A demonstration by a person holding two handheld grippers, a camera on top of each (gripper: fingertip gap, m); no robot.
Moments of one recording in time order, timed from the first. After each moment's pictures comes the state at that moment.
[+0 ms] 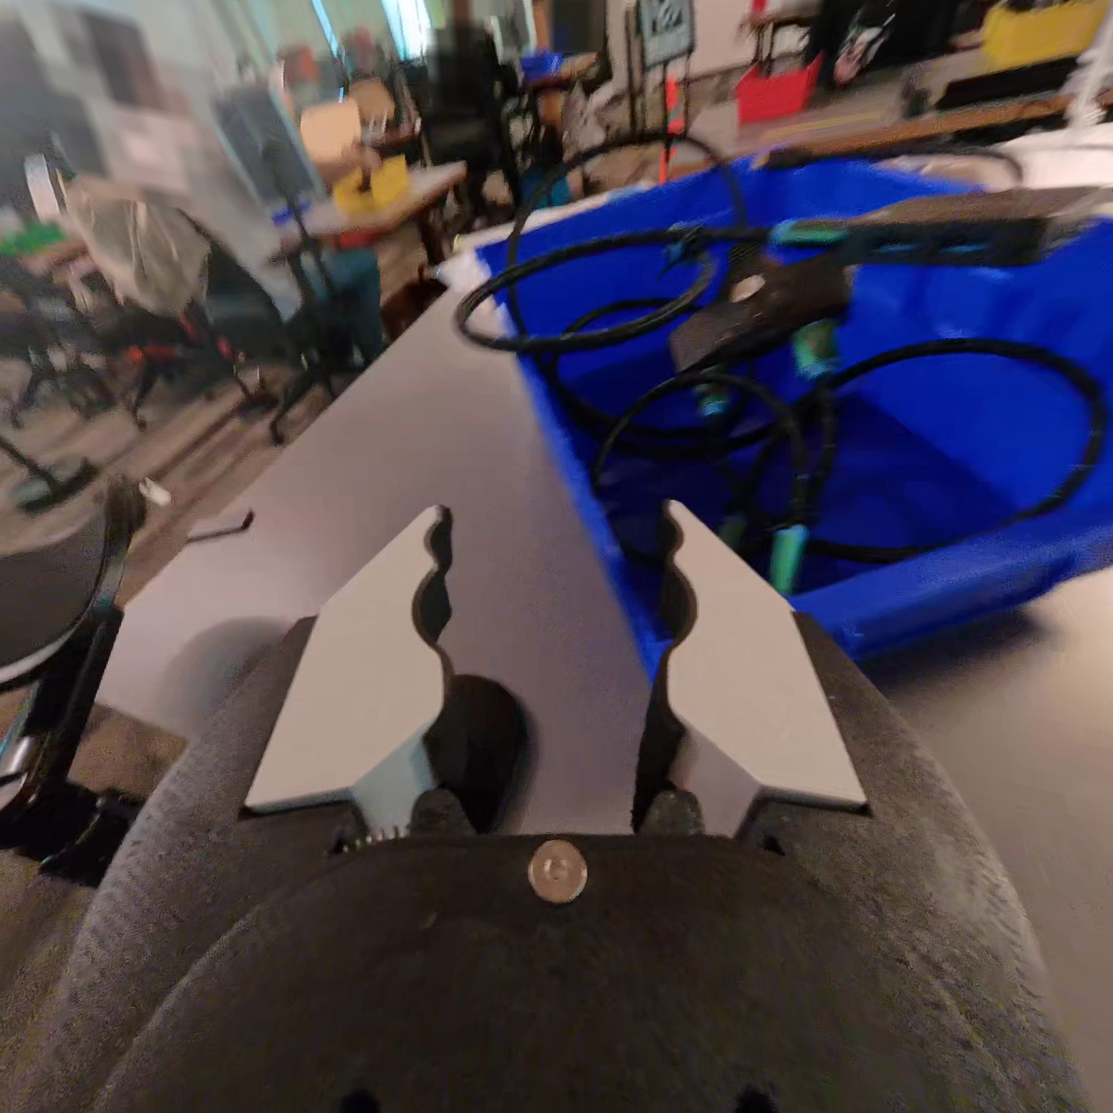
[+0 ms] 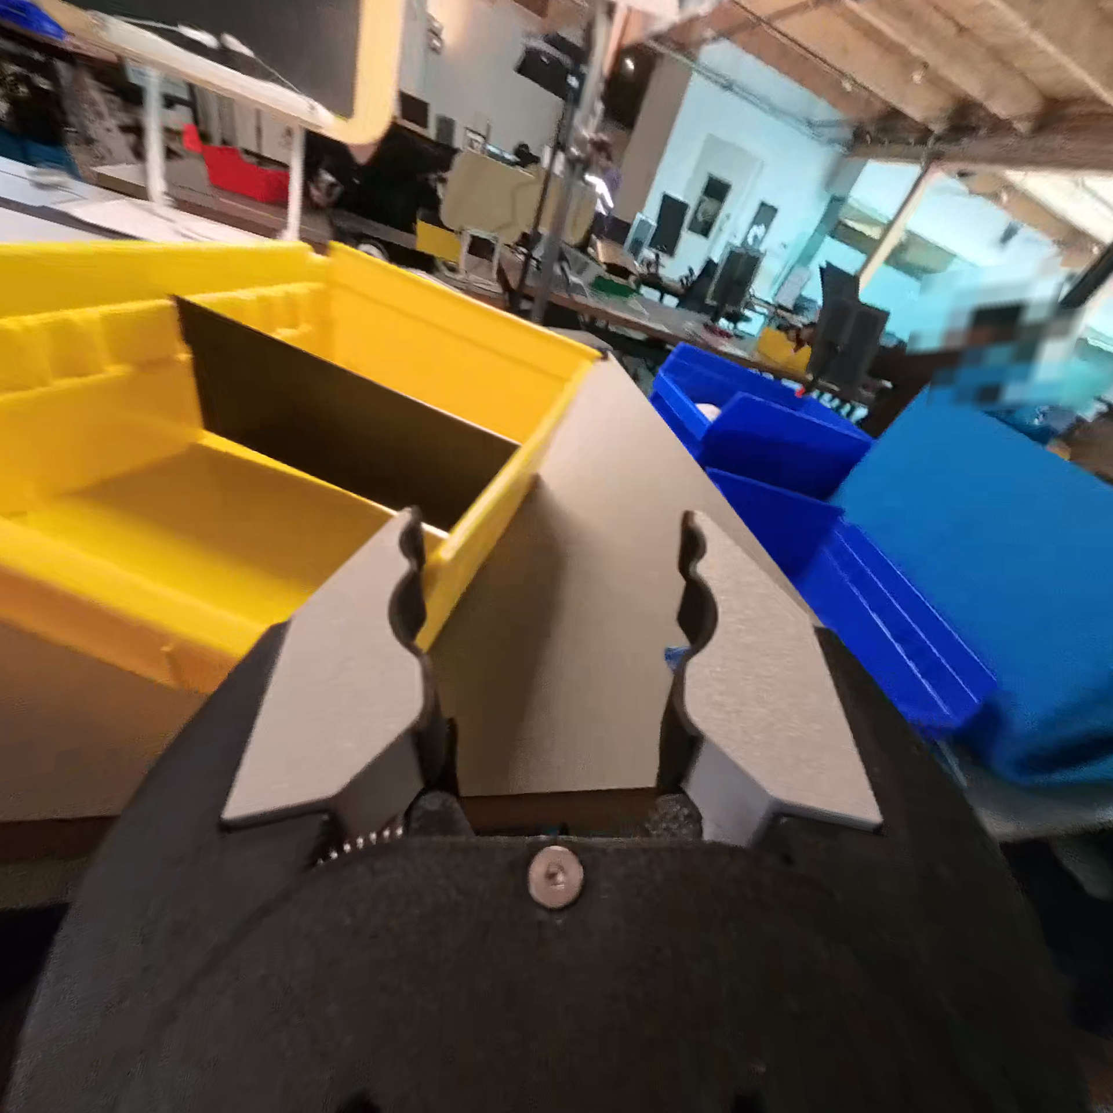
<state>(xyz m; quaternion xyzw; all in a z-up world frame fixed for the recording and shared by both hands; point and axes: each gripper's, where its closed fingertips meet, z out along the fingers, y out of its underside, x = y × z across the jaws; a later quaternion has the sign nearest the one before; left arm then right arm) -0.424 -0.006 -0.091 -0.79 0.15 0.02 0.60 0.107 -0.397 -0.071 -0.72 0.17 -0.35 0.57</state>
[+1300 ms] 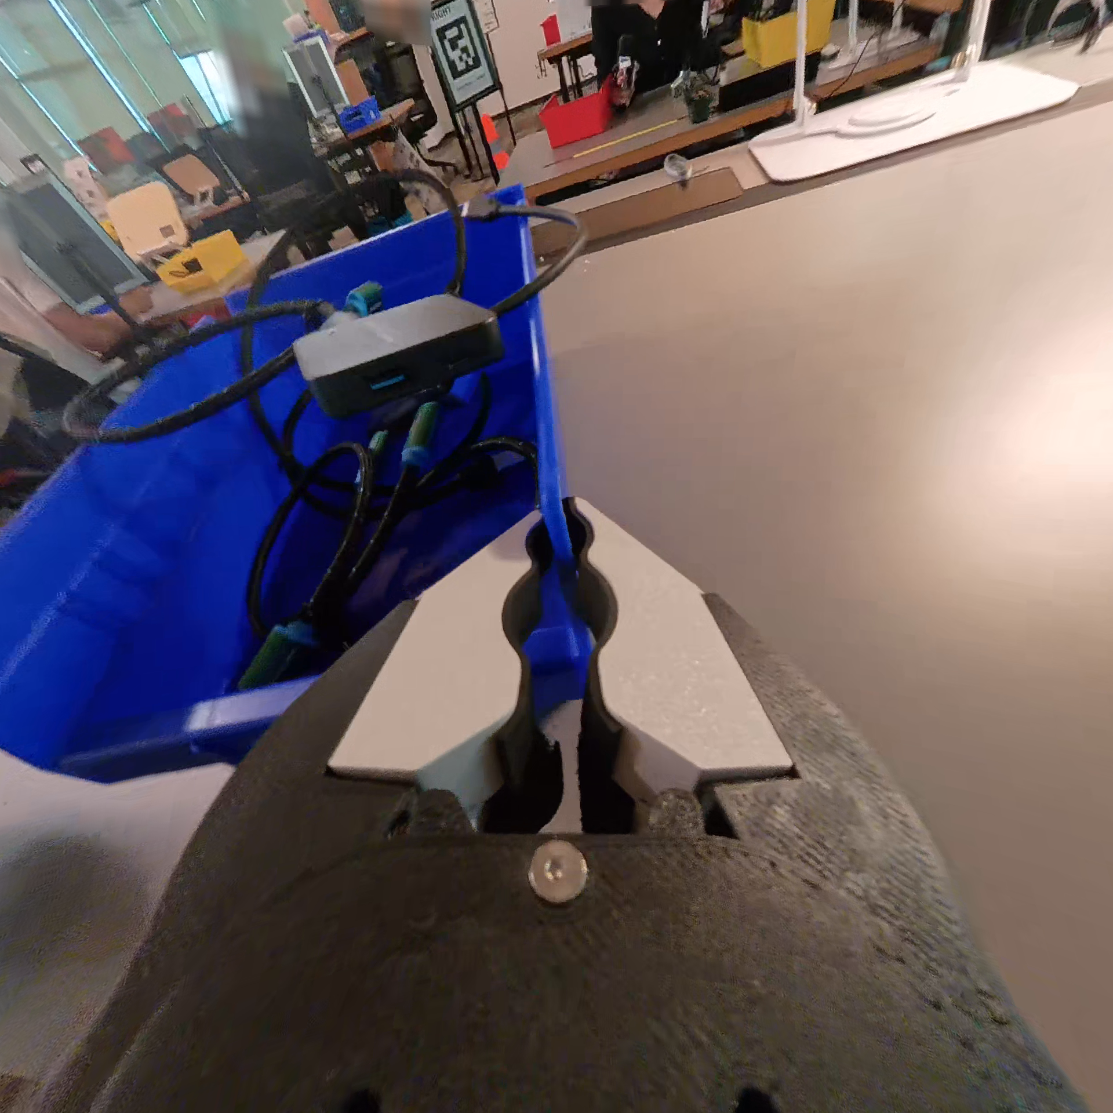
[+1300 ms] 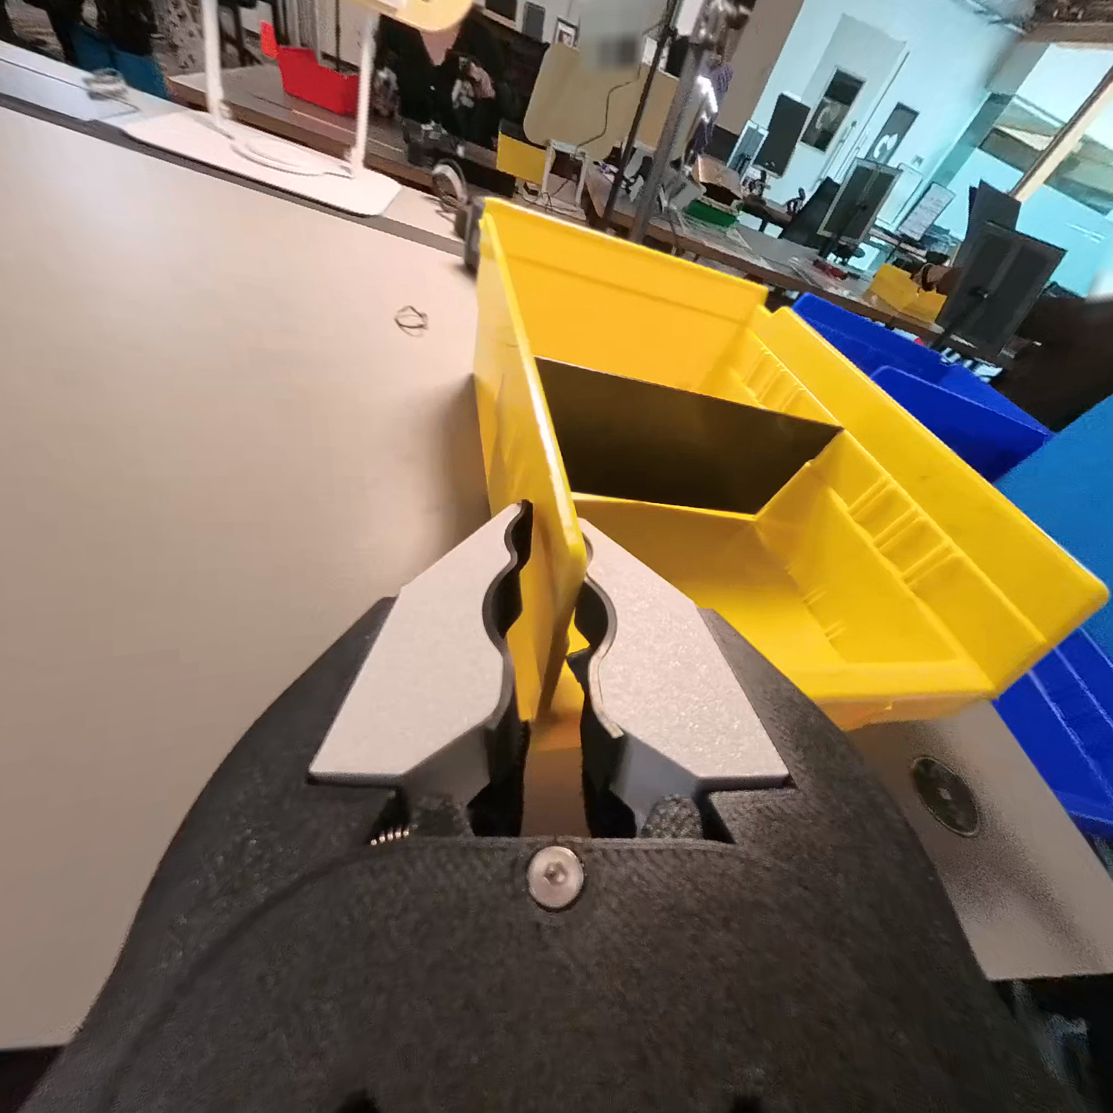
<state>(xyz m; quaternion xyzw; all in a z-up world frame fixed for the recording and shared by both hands) -0.319 -0.002 -0.109 -0.76 0.27 -0.04 0.59 0.124 -0.320 -0.101 -0.77 0.14 -0.30 0.54</state>
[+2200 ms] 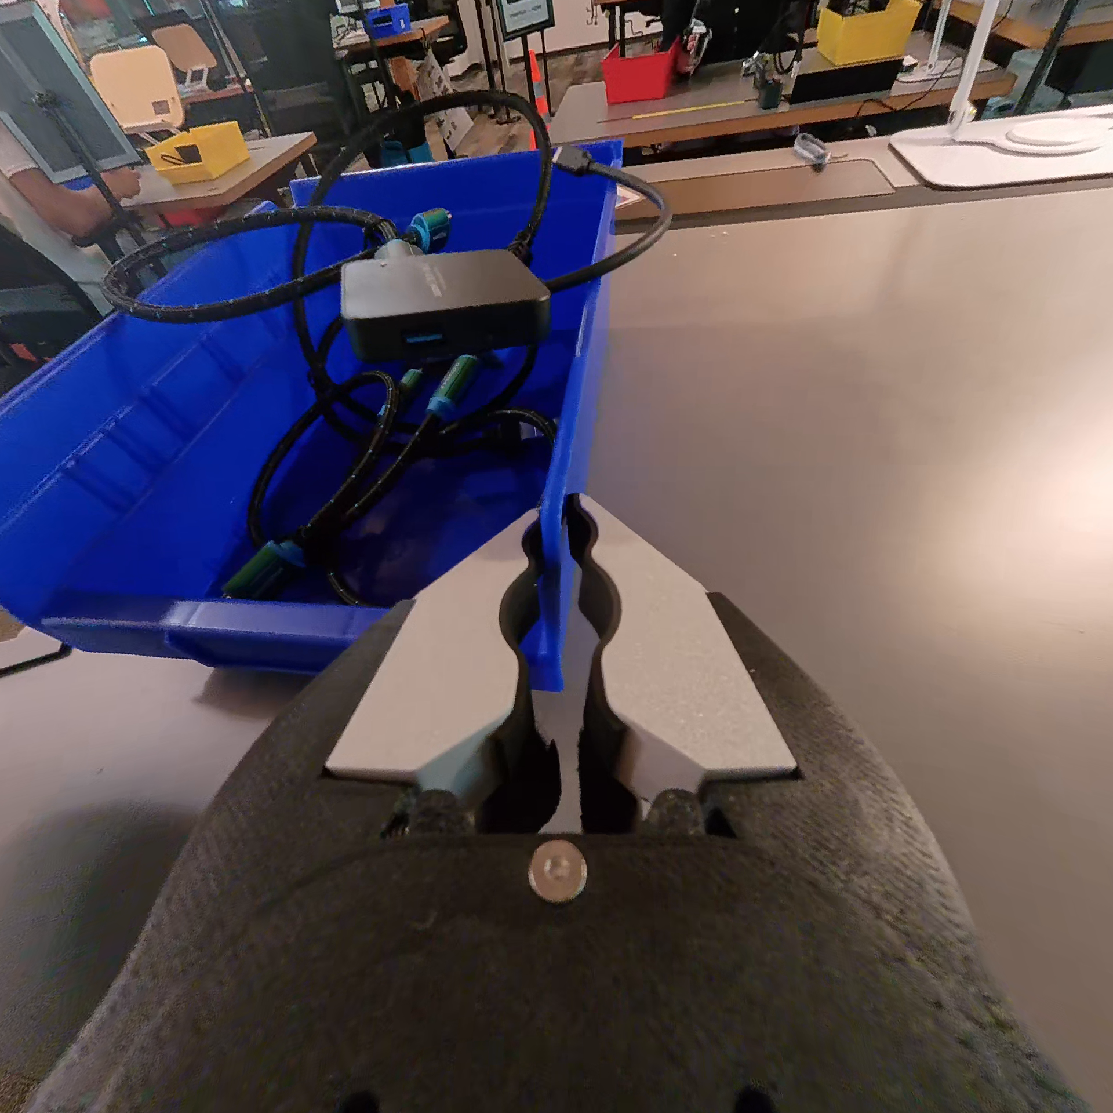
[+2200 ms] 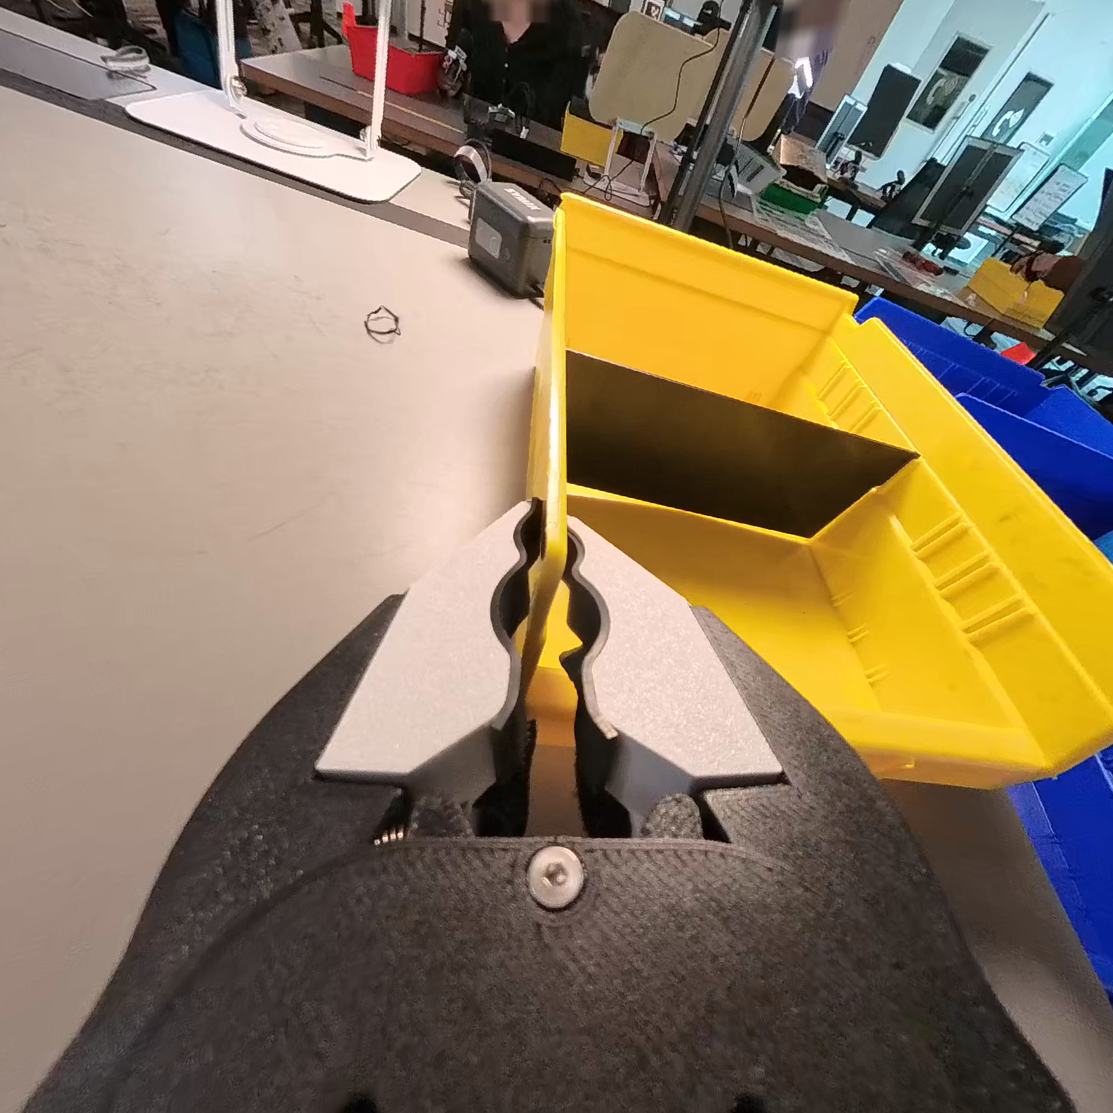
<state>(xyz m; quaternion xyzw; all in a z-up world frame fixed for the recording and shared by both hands) -0.406 0.060 -0.110 -0.79 0.21 -0.07 0.57 0.186 -0.287 -0.103 -0.80 0.10 -0.24 0.54</state>
